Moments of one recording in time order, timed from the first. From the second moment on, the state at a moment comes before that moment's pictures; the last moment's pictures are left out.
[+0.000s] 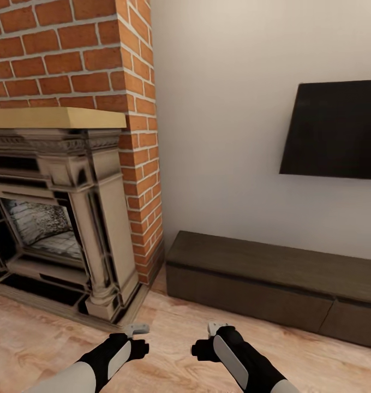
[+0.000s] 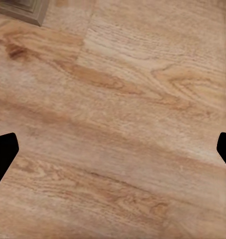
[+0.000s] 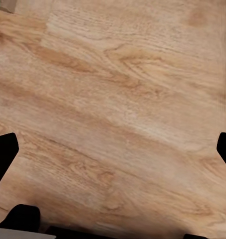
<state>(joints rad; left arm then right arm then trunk) -0.63 -0.03 -0.46 -0.26 0.55 0.36 0.16 -0.49 0.07 0.57 -0.76 -0.74 0.68 -0.37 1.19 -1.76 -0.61</state>
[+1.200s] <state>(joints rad) -0.63 -0.03 -0.45 -0.26 0.55 0.36 0.16 -0.49 0.07 0.57 -0.76 -0.74 0.68 -0.37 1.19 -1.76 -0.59</state>
